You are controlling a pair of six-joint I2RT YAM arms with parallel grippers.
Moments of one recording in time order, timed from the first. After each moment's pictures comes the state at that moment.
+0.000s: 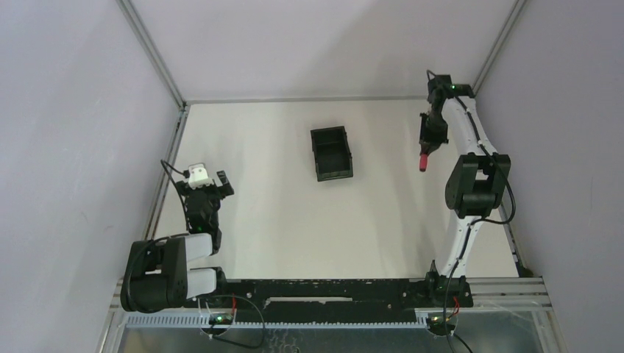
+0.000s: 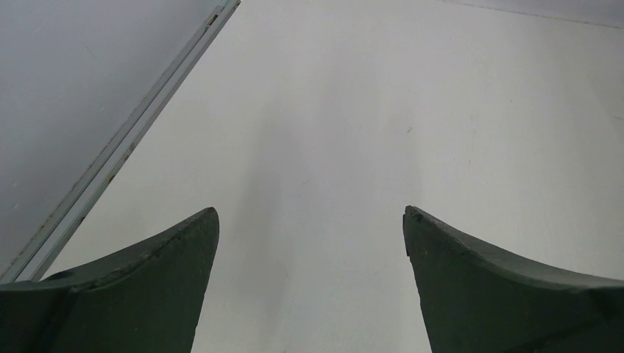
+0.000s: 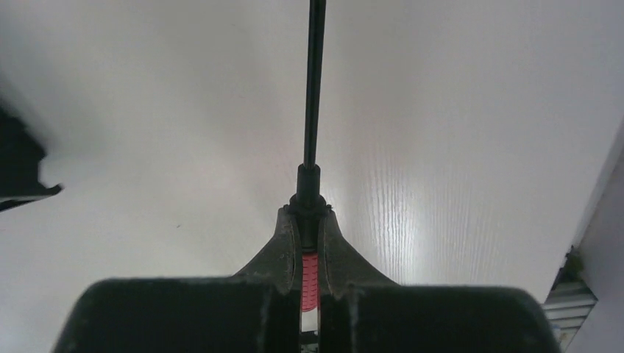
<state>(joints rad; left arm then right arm) 0.07 1.26 0.14 1.01 -0.18 -0.04 -0.03 2.01 1.85 -1.23 0.06 0.18</state>
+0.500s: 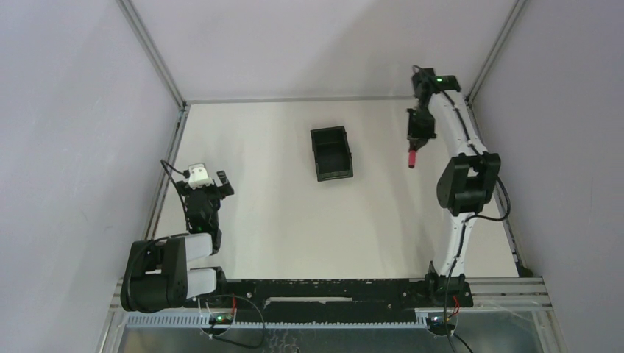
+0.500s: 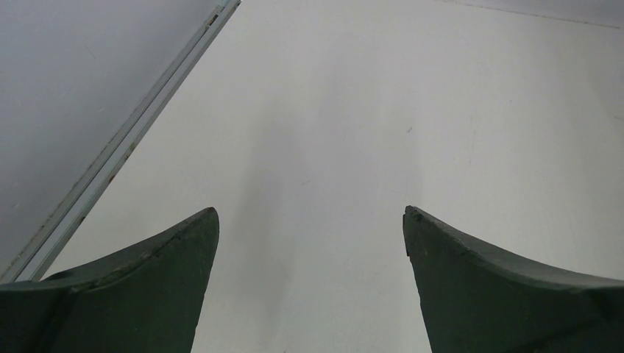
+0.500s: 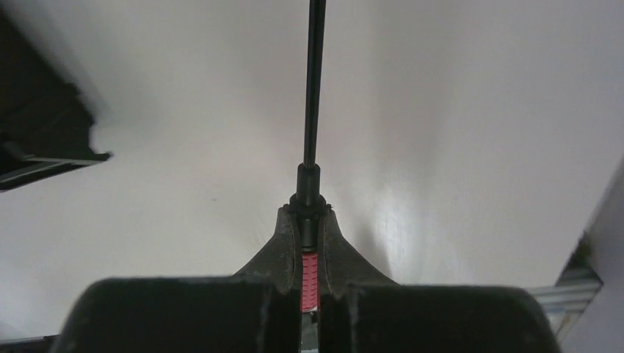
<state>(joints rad) 0.07 1.26 0.14 1.01 -0.18 -0.04 0.05 2.04 2.05 -1.42 0.07 0.24</state>
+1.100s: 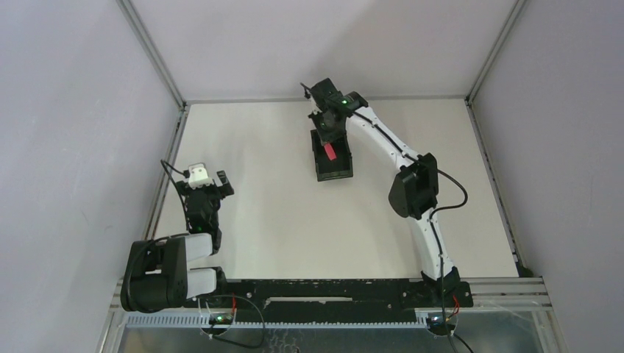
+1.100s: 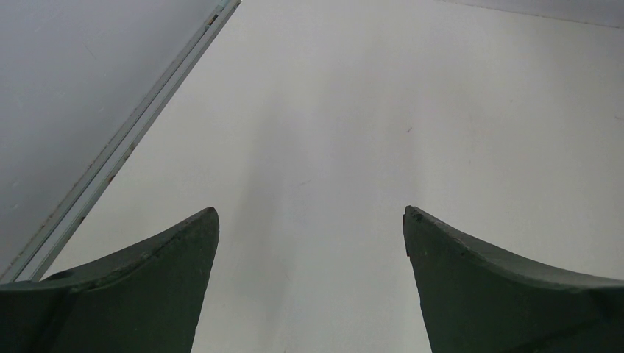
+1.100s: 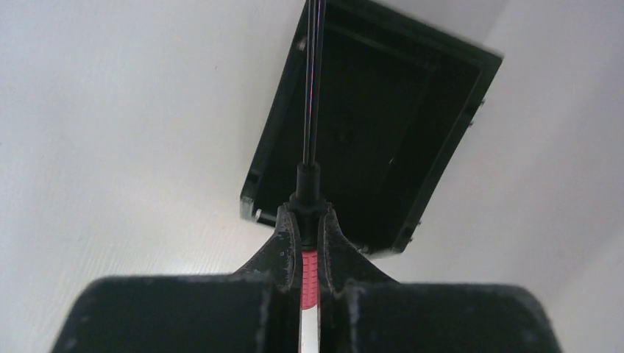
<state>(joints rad) 0.07 1.26 0.14 1.01 -0.18 -0.04 0.59 2.25 2.29 -1.08 0.06 0.11</state>
